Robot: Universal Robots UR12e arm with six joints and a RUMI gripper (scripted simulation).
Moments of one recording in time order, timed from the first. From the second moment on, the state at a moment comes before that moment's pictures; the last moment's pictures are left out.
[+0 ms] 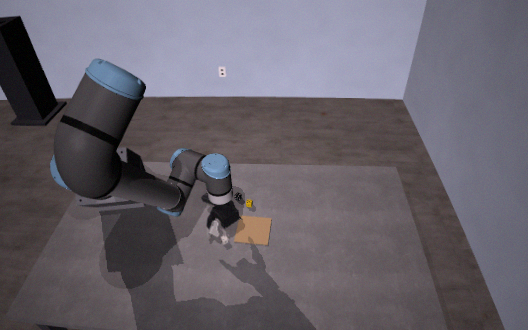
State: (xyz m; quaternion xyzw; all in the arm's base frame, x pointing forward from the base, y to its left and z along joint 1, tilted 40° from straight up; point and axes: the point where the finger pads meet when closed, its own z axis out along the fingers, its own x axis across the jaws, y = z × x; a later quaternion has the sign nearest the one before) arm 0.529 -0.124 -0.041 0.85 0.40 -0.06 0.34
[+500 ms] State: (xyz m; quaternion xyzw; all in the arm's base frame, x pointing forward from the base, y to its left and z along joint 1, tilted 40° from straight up) arm 0.558 -0.056 -0.088 0.85 0.40 -0.05 0.34
